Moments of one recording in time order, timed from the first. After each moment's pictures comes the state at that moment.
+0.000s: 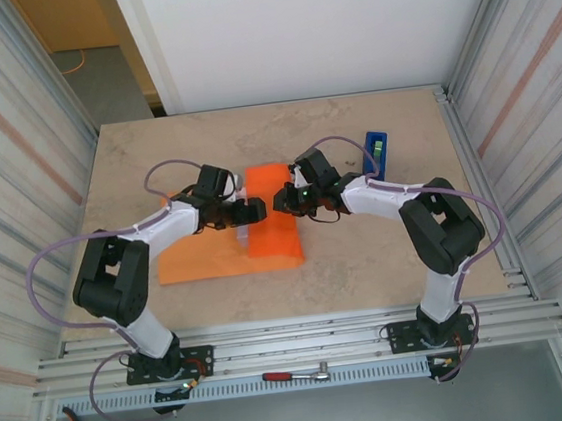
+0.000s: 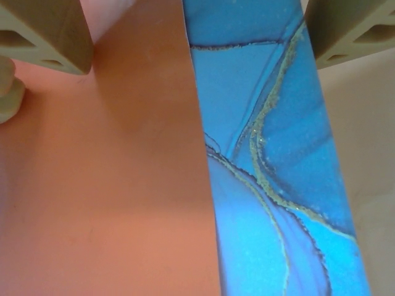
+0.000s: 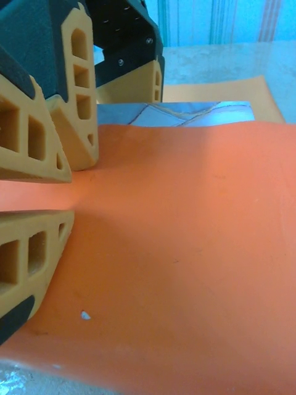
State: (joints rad) left arm -0.44 1.67 1.00 -0.33 0.28 -0.42; right arm 0.62 1.80 1.12 -0.12 -0.41 0.84
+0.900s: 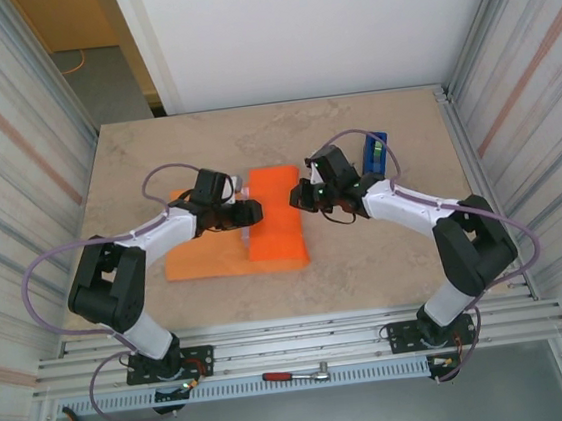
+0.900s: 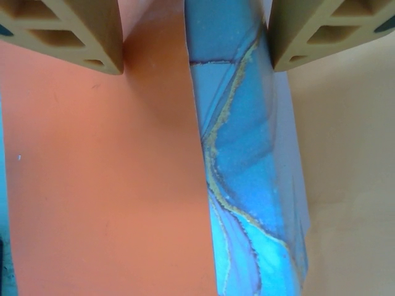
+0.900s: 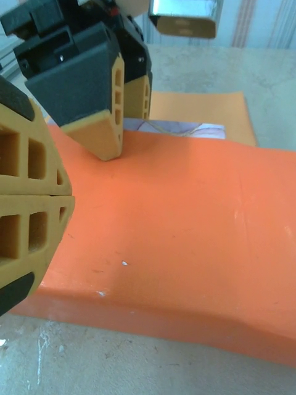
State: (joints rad) left arm -0.45 1.62 0.94 -0.26 0.31 -0.45; right arm 0.59 1.62 1.03 -0.19 -0.32 0.80
